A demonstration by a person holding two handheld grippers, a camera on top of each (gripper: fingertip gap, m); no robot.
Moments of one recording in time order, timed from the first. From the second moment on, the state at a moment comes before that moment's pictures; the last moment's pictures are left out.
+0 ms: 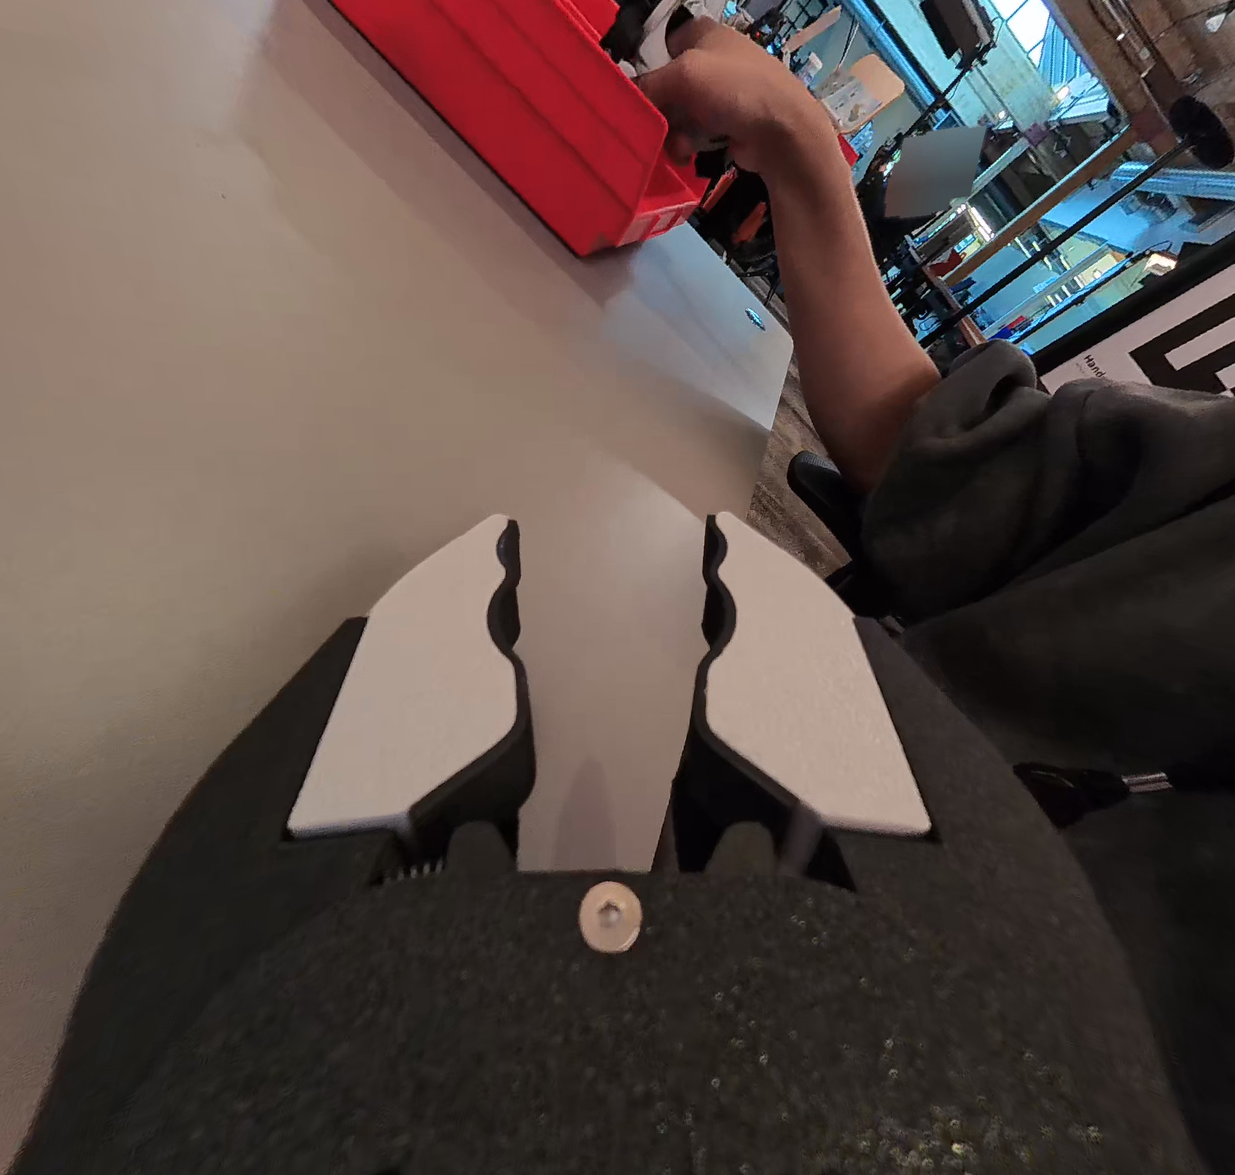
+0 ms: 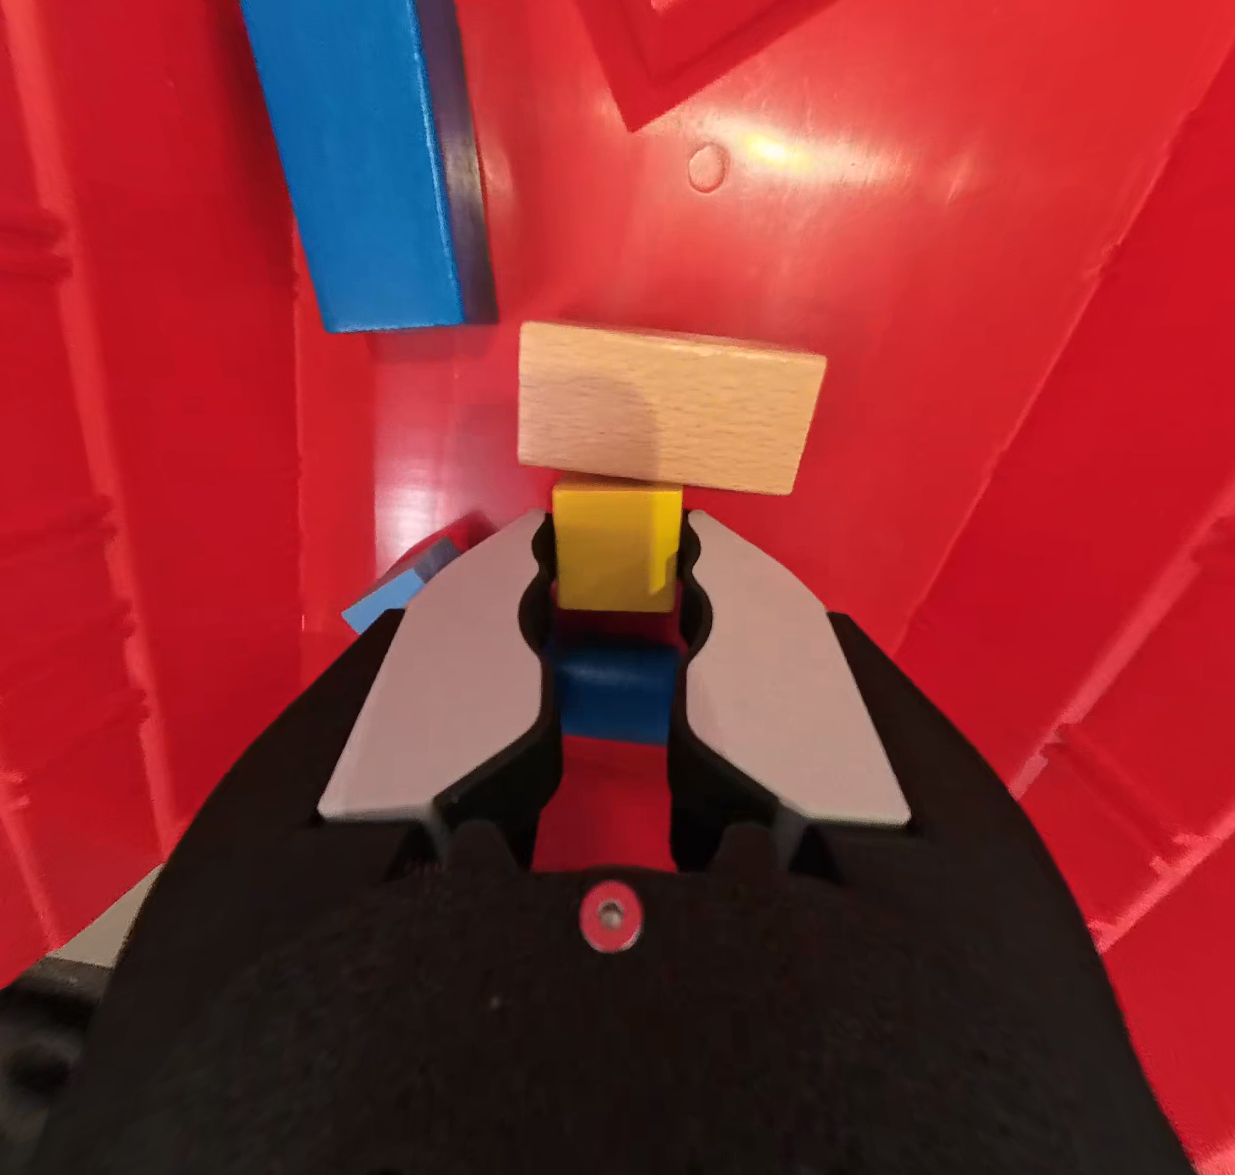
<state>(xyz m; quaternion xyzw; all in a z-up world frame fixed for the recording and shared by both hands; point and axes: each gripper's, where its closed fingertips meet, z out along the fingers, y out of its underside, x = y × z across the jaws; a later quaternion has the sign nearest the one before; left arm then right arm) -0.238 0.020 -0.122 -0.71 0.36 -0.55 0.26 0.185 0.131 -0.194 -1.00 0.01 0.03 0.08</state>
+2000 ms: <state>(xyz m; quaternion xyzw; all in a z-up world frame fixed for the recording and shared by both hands) -0.324 0.319 -0.180 -0.67 0.72 -0.07 0.18 -0.010 0.028 -0.123 -0.80 -0.13 0.31 0.49</state>
